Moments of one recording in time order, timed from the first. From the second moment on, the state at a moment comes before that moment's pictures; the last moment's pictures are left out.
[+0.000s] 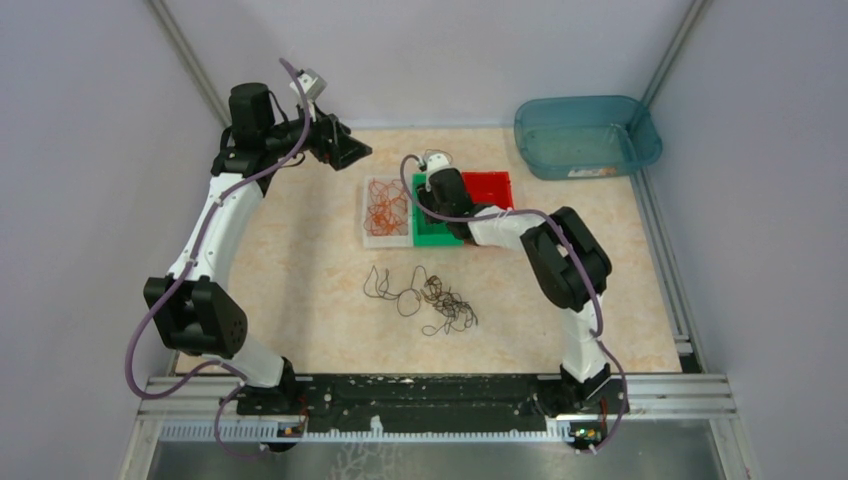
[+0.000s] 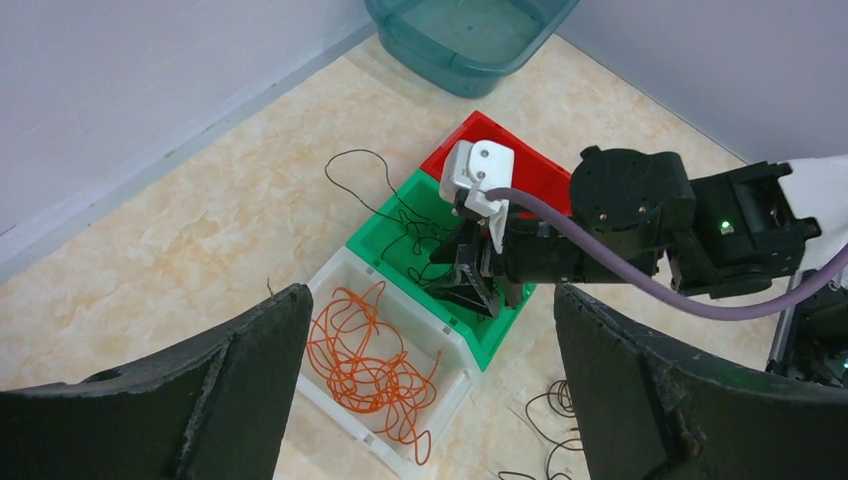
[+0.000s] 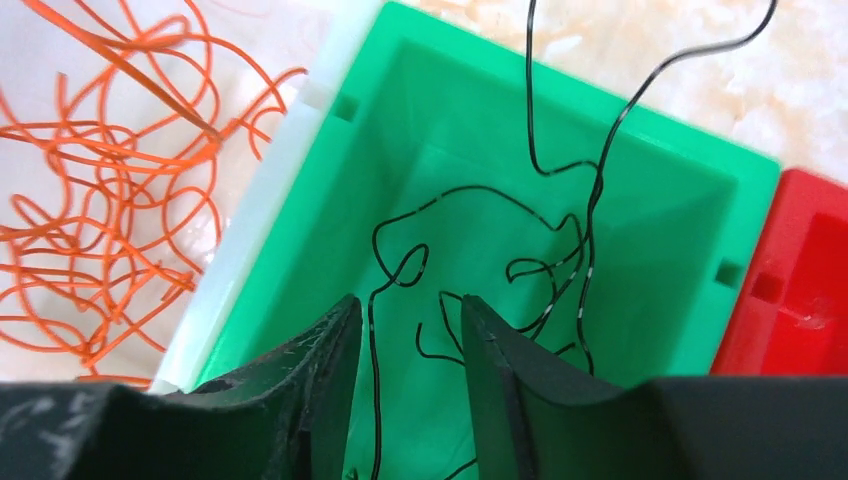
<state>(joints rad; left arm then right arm) -0.11 1.57 1.54 -0.27 0.85 0.04 0.64 2.01 1.27 0.19 0.17 0.10</state>
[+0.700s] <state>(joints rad) -0.07 1.50 1.52 -0.44 0.83 0.13 0.91 1.42 0.97 0.15 -0.08 0.06</state>
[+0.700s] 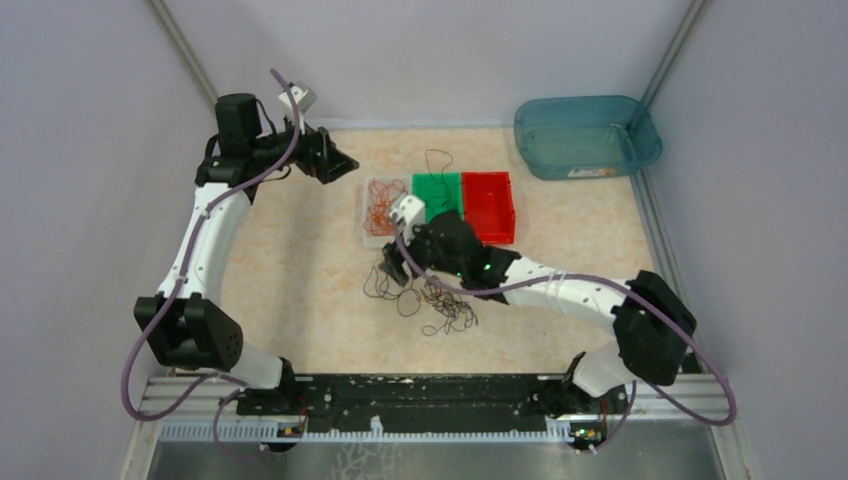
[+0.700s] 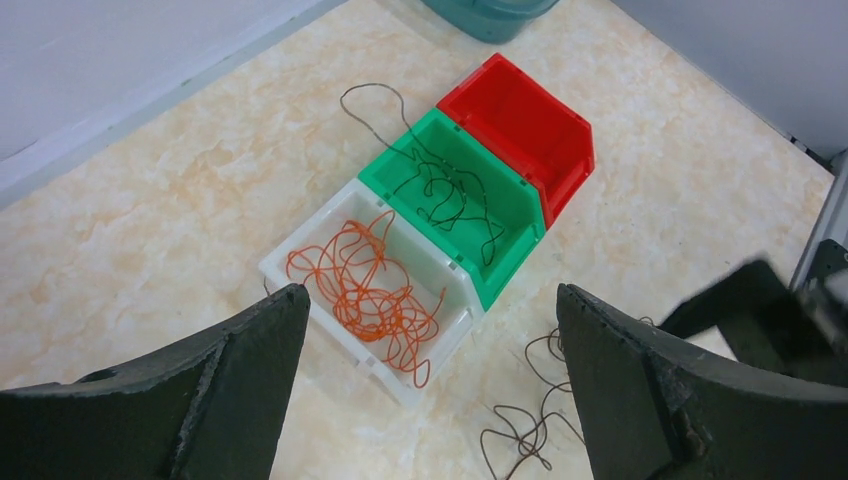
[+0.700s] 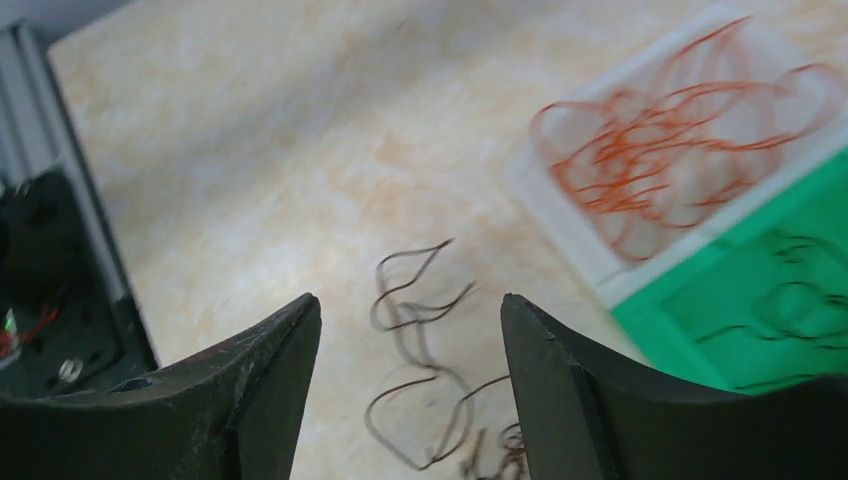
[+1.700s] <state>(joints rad) 0.01 1.40 1.42 -0.53 0.80 0.19 1.09 1.88 1.09 0.22 0.12 0.04</state>
